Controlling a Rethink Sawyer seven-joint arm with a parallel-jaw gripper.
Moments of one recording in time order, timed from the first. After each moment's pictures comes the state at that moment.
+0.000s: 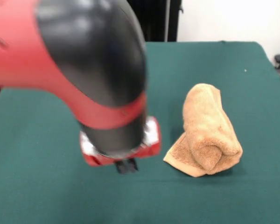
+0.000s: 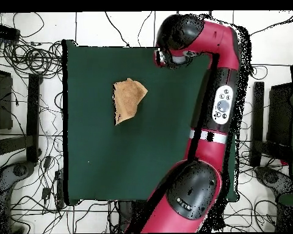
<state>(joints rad) -0.49 -0.07 1.17 0.36 -1.10 1.72 1.46</state>
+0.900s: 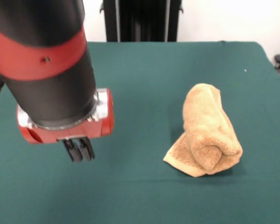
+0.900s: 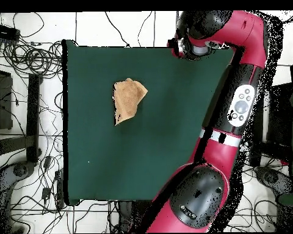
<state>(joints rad) -0.50 -0.13 1.19 0.27 -1.14 1.76 1.42</state>
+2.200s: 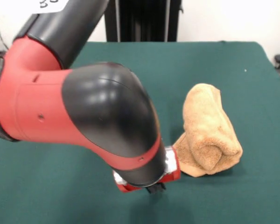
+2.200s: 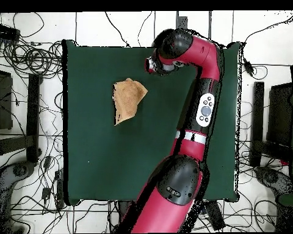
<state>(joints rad) -0.45 0.10 1.25 0.25 -1.07 1.68 1.42</state>
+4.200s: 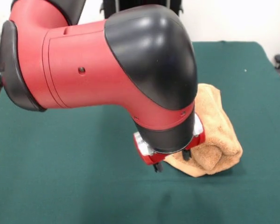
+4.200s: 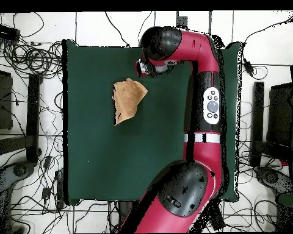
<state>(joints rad) -0.45 -0.06 1.00 0.52 -0.85 1.61 1.42</state>
